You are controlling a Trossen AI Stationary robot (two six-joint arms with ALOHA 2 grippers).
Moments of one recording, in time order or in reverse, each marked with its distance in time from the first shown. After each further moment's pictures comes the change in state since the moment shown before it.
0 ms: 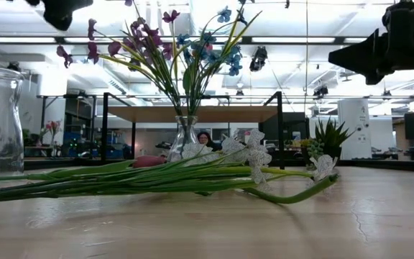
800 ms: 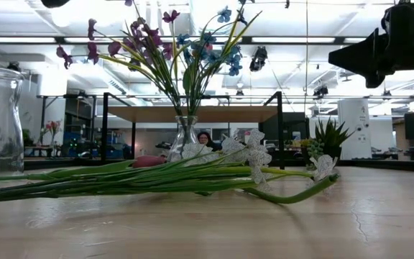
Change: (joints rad) left arm -0.016 0.413 0.580 -0.622 0.000 -0.355; right arm 0.000 0.000 0.000 -0.003 -0.002 0.092
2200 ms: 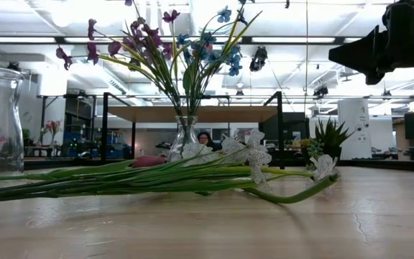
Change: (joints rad) left arm -0.638 0.684 0.380 -0.370 -0.189 -0.722; right arm 0.000 0.000 0.010 0.006 0.000 -0.043
